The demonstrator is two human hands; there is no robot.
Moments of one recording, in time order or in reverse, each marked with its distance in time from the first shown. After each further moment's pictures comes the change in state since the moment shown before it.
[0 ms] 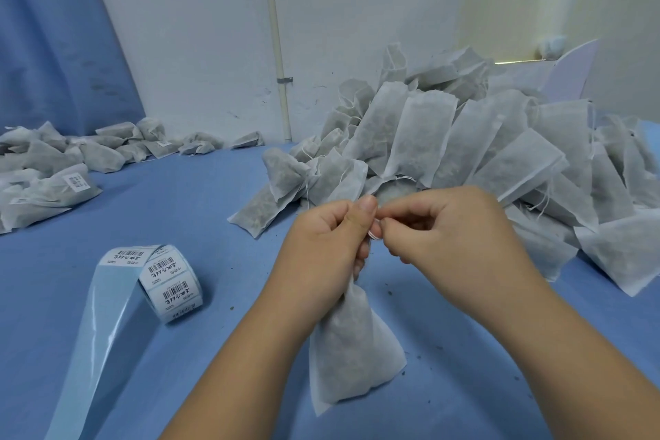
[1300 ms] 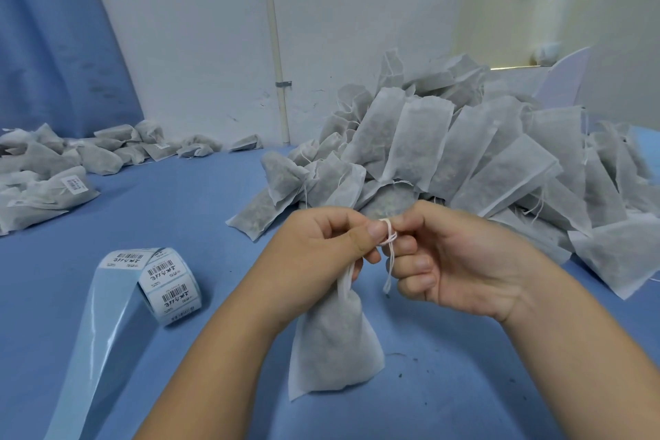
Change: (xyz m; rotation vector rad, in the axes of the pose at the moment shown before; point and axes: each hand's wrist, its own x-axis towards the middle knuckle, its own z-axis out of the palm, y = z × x) left_hand -0.003 0.014 -0.017 0.028 -0.221 -0.006; right_hand 0.017 0.015 -0.010 0.952 -0.532 0.702
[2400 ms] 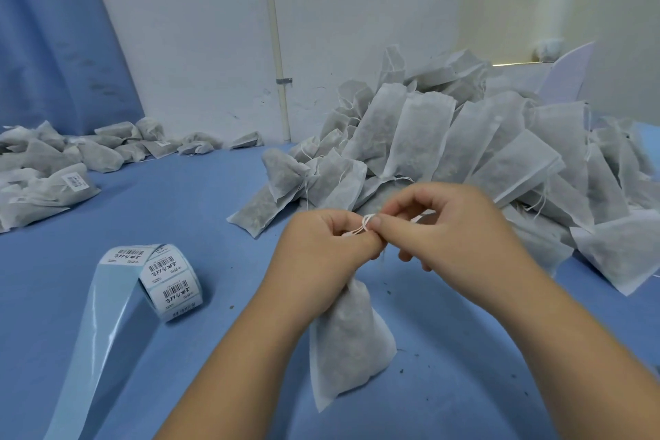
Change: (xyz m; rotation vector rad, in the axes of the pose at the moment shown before) left_hand 0.004 -0.011 0.012 0.214 0.263 -0.111; right_hand -0.005 0.008 0.010 -0.835 0.514 -0.601
